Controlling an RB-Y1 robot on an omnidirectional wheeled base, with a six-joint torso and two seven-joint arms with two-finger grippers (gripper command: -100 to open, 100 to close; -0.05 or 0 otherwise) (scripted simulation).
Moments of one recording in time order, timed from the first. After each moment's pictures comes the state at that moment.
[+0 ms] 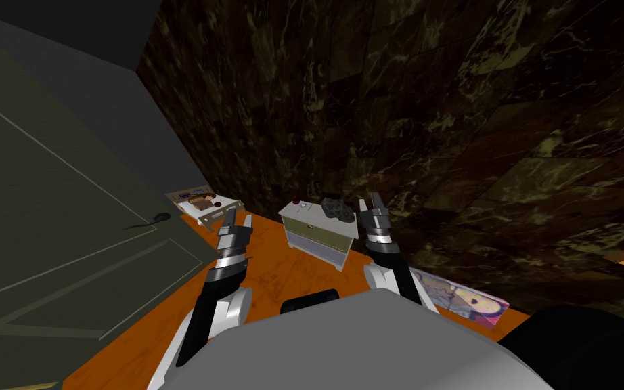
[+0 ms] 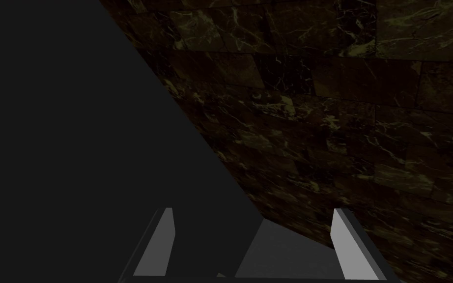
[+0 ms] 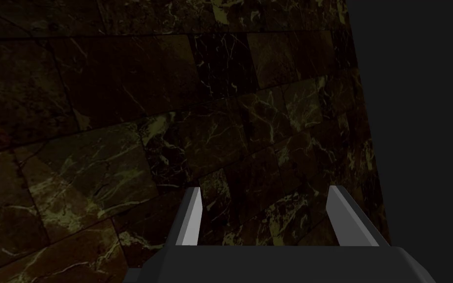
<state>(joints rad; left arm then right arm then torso) 0.46 0.04 -0.07 -2.26 -0.03 -0.38 0.07 0.52 0.01 0.01 -2.36 0.05 -0.44 -0.03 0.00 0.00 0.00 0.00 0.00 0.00</state>
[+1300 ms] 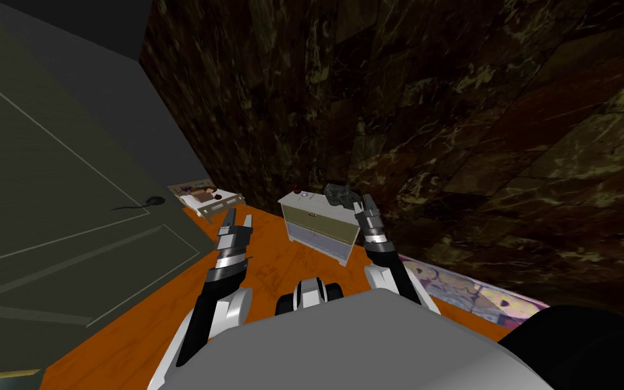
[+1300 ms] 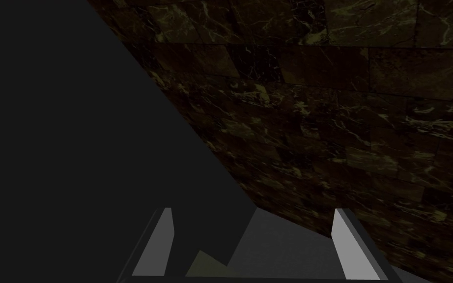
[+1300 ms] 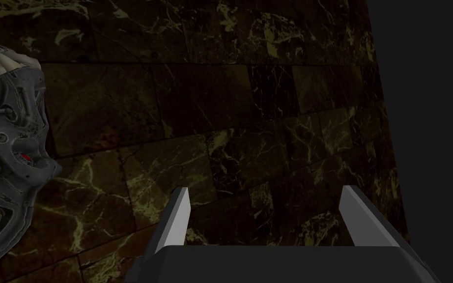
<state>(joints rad) 0.46 0.04 -0.07 -2.26 -0.03 -0.38 0.07 0.51 -0.06 0.02 -2.34 0.09 -0.40 -0.03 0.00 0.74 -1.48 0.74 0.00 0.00</state>
